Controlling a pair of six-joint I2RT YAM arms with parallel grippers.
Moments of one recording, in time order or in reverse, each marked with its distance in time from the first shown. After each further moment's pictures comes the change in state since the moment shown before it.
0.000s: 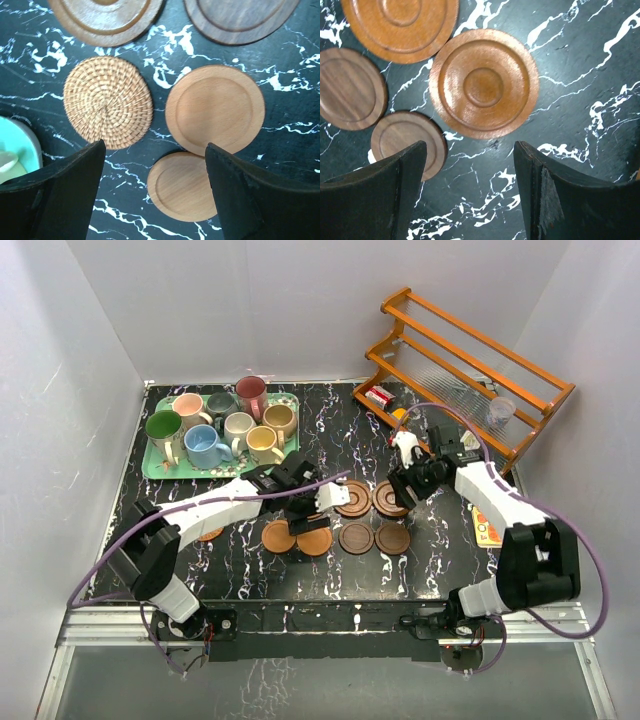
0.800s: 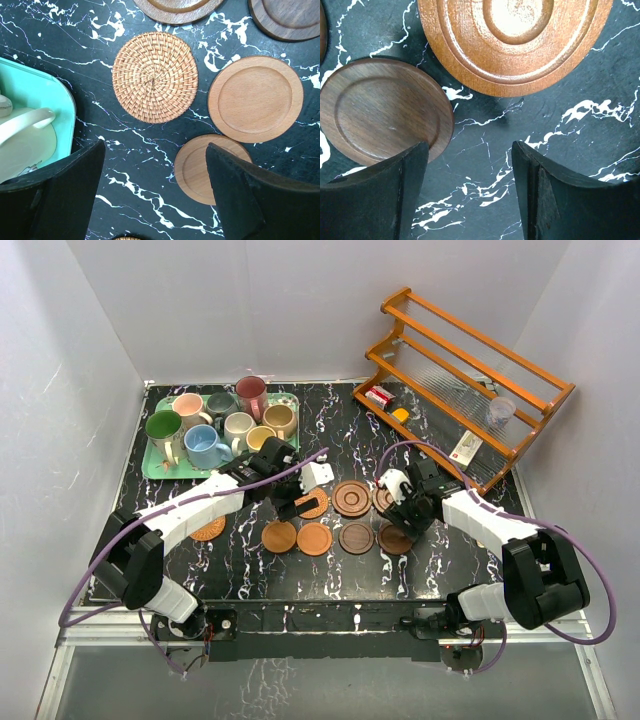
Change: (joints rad) left arm 0.129 -0.089 0.000 0.000 0.001 -0.044; right arm 0.170 -0.116 -0.288 0.079 0.322 -0.016
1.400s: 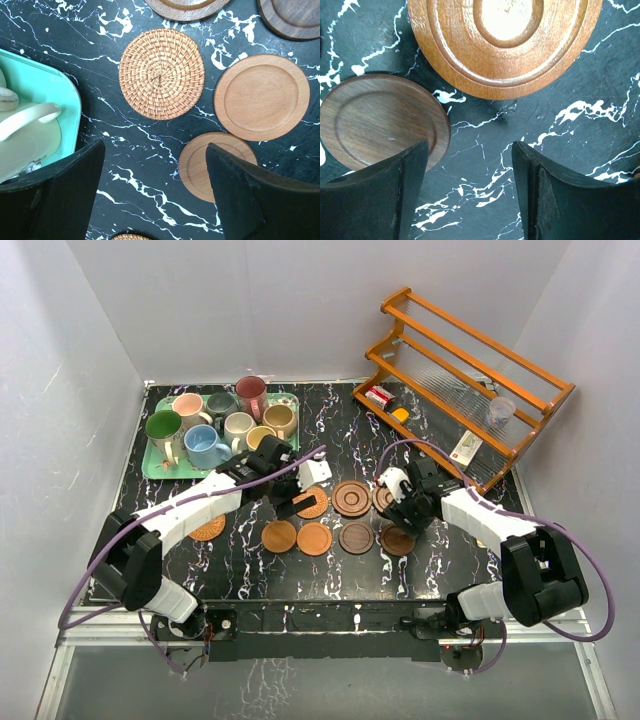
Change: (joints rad) left arm 0.016 -0.007 0.000 0.000 -0.001 0.001; right arm 0.003 0.007 0.007 0.006 0.033 -0.002
